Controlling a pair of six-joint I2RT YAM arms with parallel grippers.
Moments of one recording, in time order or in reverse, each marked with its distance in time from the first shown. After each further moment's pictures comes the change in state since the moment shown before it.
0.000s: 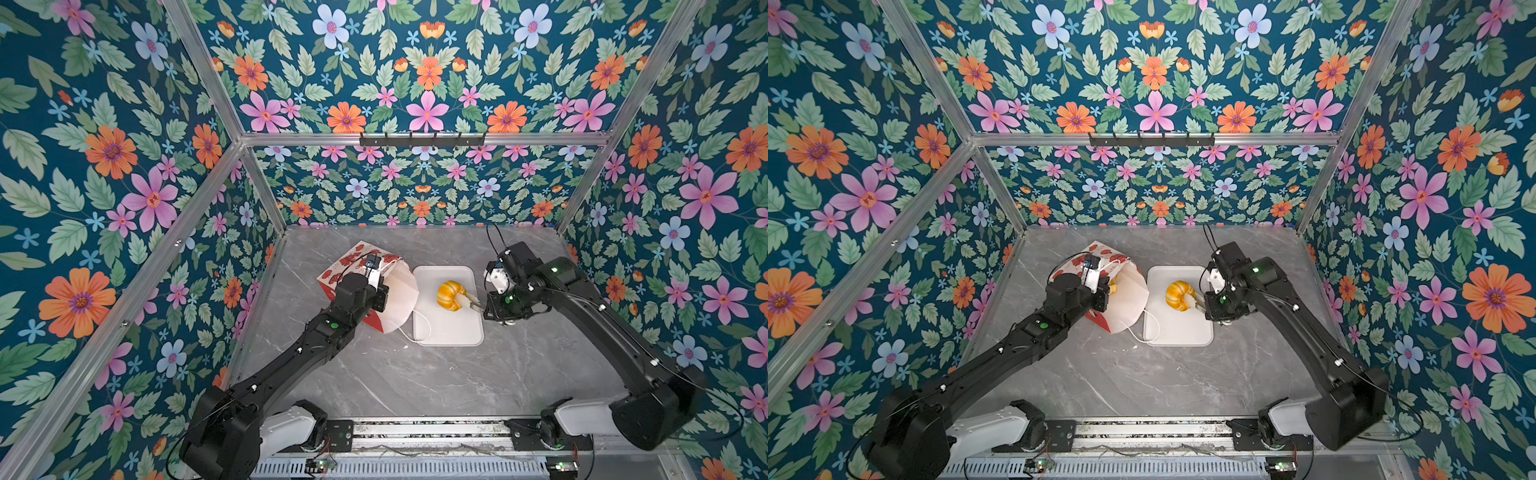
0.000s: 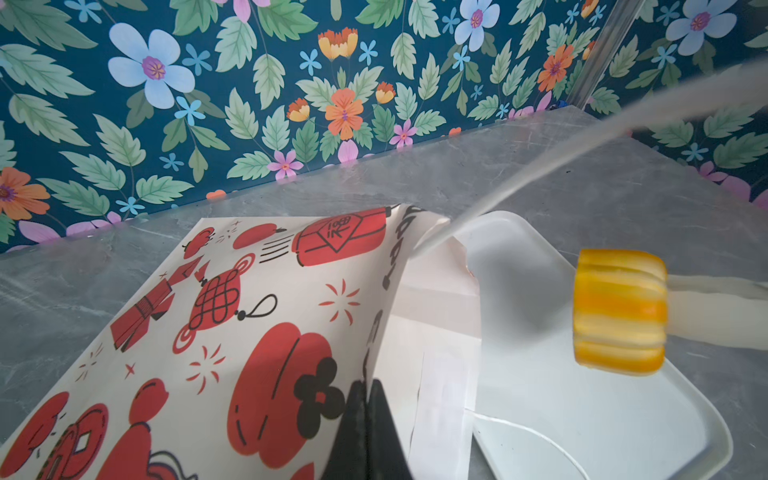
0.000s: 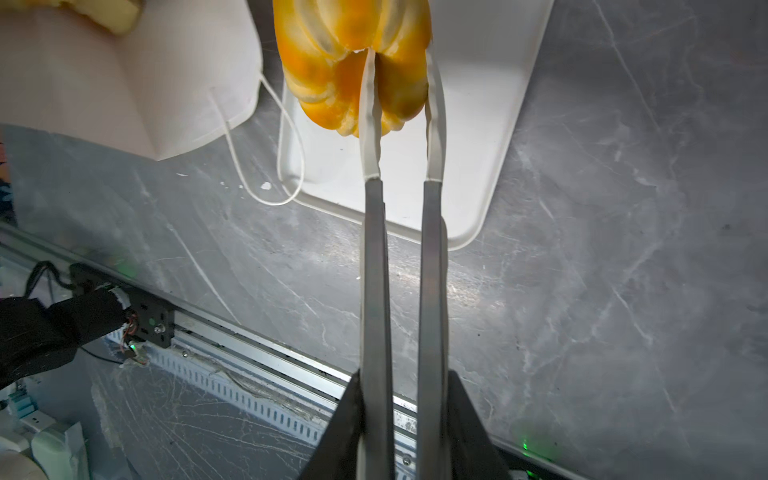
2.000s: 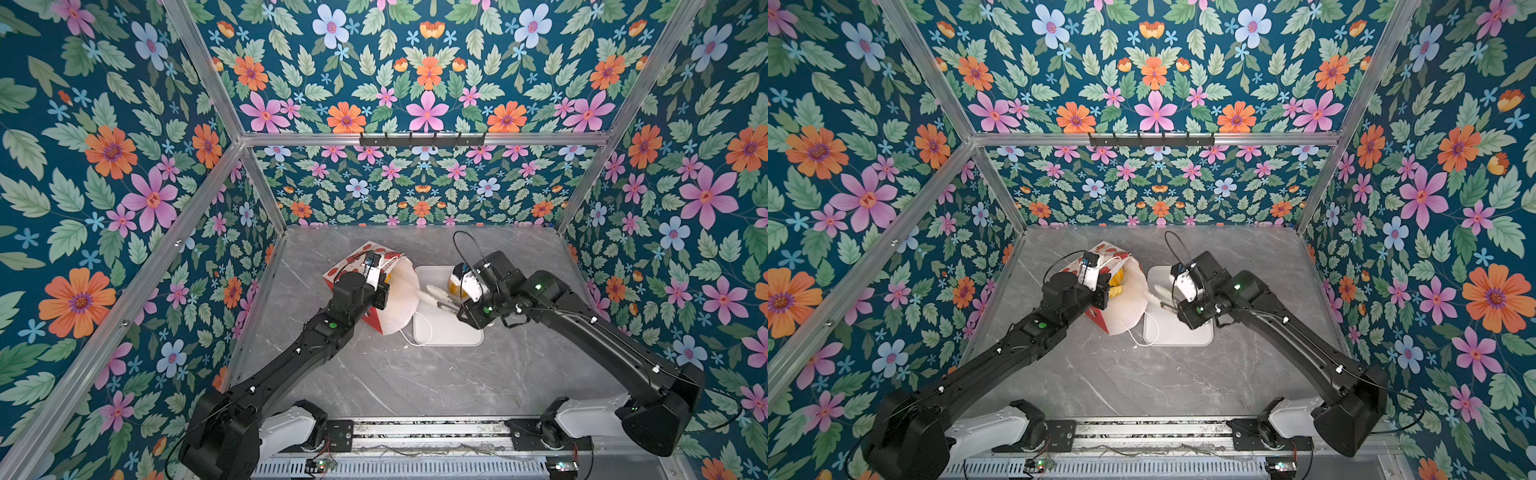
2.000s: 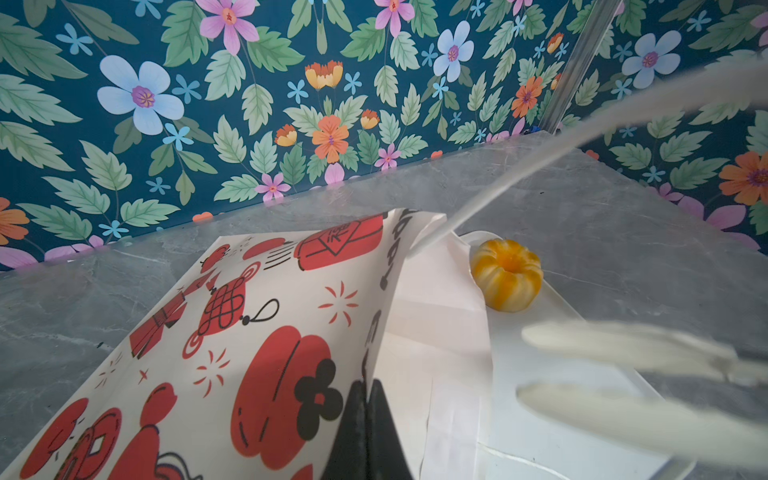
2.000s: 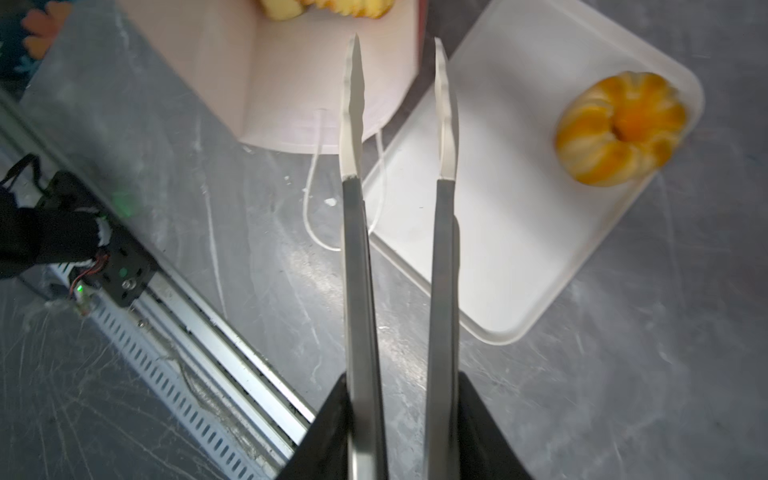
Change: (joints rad) left arm 0.007 0.006 0.024 0.026 0.064 0.002; right arm 0.278 -0.101 -0.148 0.311 0.032 -0.167
